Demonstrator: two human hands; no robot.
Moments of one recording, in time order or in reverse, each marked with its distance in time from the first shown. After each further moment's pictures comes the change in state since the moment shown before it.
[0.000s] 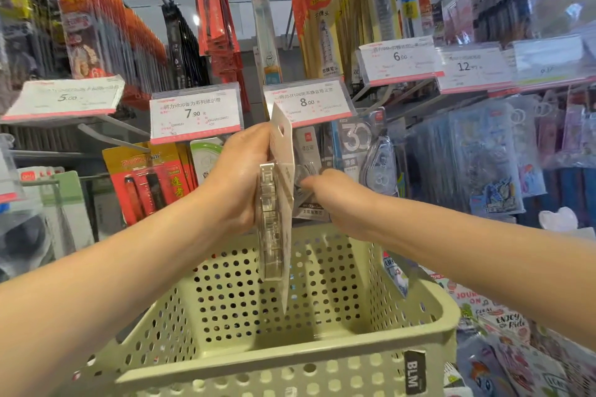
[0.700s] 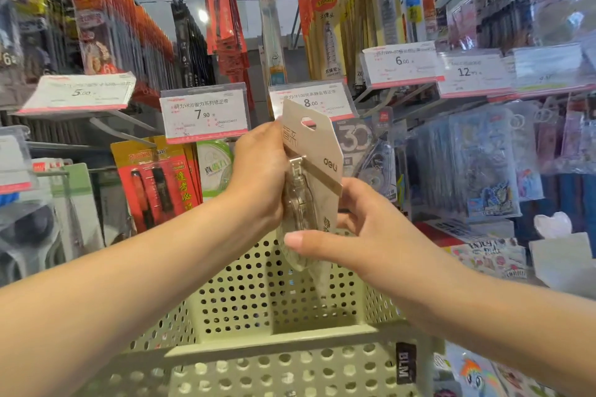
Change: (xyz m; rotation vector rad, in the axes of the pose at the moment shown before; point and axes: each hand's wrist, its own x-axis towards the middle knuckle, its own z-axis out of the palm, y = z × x) left_hand 0.002 -0.008 0.019 -0.005 0.255 0.109; right_hand -0.084 0.013 -0.002 -0.060 -0.084 -0.338
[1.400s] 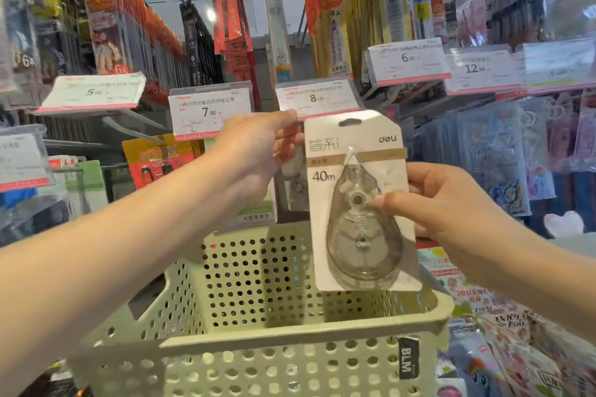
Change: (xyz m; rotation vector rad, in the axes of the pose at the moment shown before) left_hand 0.014 0.022 -0.014 0.007 0.005 -0.165; right_hand -0.001 -0.010 -0.052 0.024 0.089 -0.035
